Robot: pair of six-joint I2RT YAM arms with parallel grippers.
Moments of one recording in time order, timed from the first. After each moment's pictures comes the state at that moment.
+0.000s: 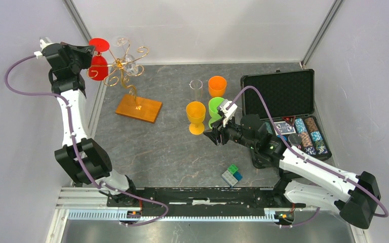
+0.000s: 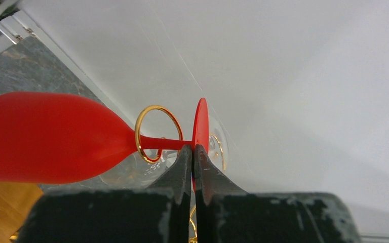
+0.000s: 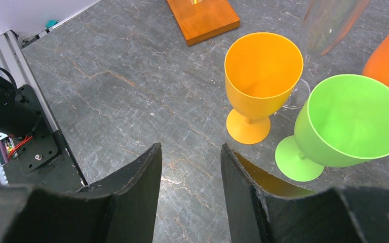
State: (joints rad) left arm 0.40 1.54 1.58 -0.17 0.25 -1.00; right arm 0.88 1.01 0.75 0.02 -0.07 0.10
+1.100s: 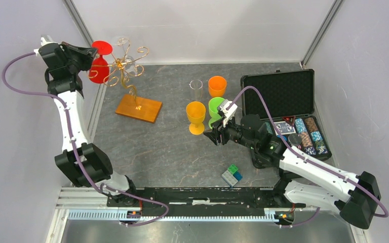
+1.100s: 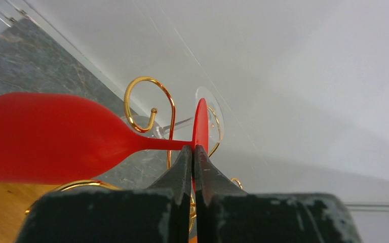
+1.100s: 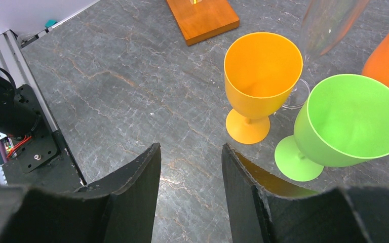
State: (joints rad) left arm 0.41 1.53 1.61 -0.25 0.37 -0.95; right arm 0.88 1.01 0.75 0.02 -0.07 0.10
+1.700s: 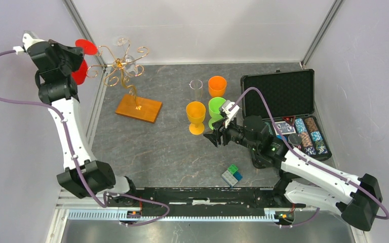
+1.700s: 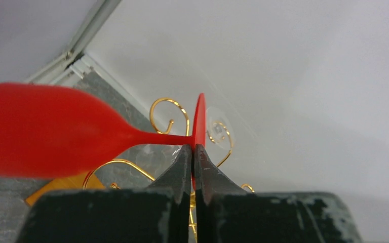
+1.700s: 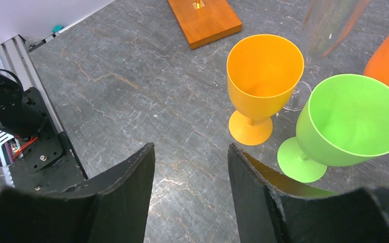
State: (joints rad) left arm 0.41 1.41 1.67 -0.43 0.16 -0.79; right arm 0.88 0.98 0.72 0.03 -0.08 0.11
